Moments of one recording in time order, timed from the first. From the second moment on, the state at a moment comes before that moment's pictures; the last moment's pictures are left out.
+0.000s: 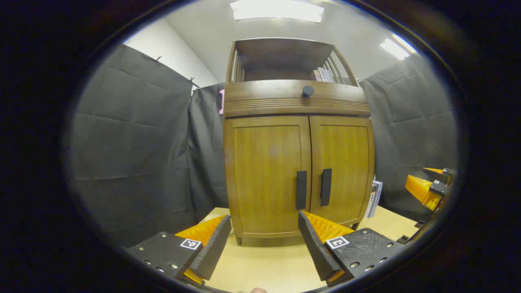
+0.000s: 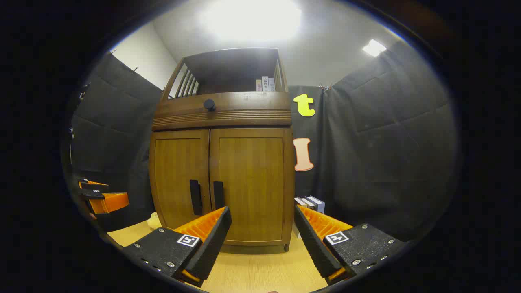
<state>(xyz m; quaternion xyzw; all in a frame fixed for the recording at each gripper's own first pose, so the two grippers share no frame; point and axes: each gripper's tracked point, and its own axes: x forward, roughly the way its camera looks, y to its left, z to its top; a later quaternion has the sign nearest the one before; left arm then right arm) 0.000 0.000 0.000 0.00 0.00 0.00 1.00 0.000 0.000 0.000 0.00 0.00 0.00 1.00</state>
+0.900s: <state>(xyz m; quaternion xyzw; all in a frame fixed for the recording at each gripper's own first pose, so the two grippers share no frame) 0.004 0.003 0.001 0.01 -0.01 0.02 1.00 0.011 0.005 0.001 0.03 -0.01 0.01 1.00</state>
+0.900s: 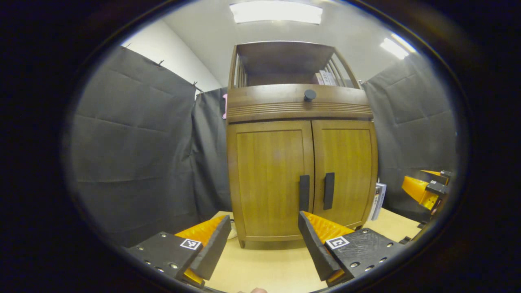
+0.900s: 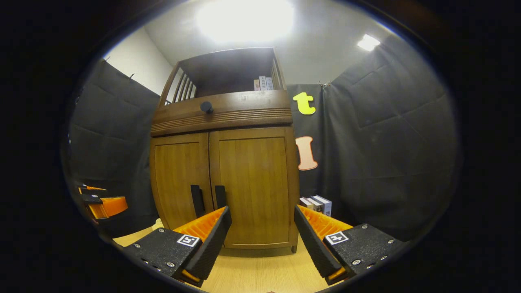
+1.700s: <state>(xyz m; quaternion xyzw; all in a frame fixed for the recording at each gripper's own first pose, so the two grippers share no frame) 0.003 0.014 0.004 0.00 -0.03 0.04 1.00 0.097 0.041 0.025 0.04 -0.02 0.05 1.00</state>
